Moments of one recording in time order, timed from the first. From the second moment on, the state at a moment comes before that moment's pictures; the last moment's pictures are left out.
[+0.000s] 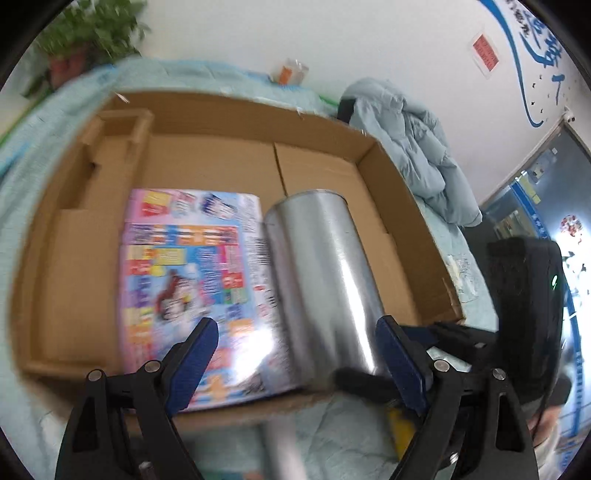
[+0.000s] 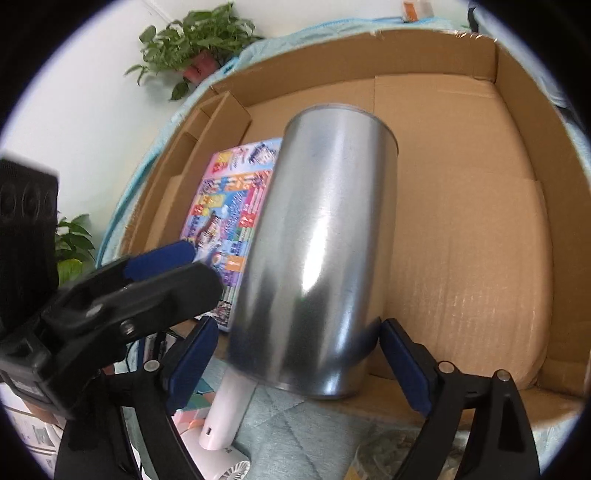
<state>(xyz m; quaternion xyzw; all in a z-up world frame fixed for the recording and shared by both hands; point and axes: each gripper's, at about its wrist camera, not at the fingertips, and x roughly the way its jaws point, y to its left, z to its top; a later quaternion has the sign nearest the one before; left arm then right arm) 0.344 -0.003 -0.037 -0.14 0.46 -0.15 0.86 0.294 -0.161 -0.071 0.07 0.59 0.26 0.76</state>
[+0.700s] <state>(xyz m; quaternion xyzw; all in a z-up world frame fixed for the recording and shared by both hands) 0.135 -0.010 -0.019 -0.02 0.32 -0.01 0.95 0.125 -0.230 -0.012 0.06 0.41 0.15 0.90</state>
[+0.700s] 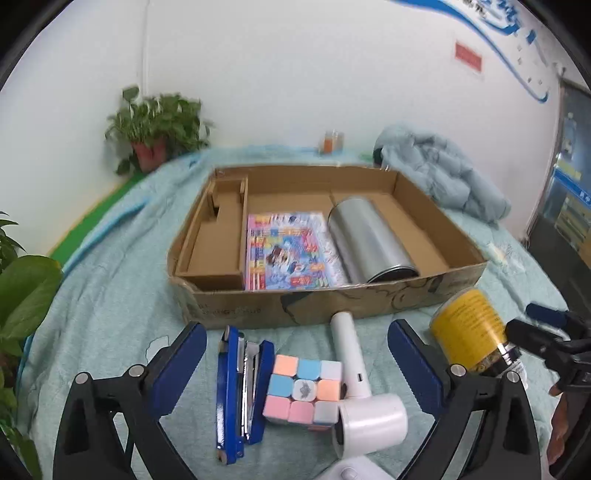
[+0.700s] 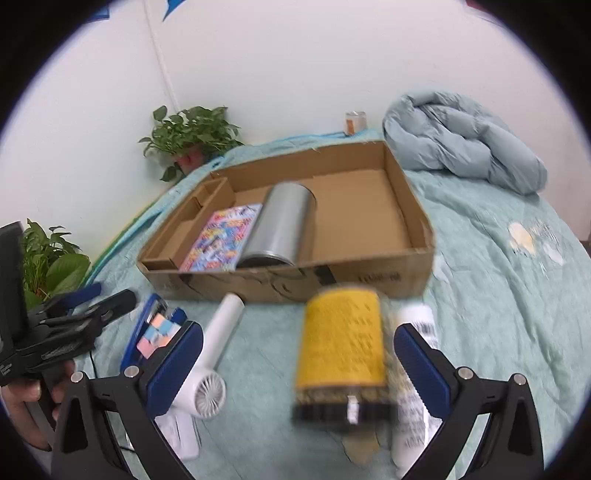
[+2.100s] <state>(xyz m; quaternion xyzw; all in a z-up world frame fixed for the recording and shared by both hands) 0.113 -0.055 -0.112 -0.24 0.55 -0.28 0.75 0.076 -0.211 -0.072 0.10 0.58 0.31 0.75</state>
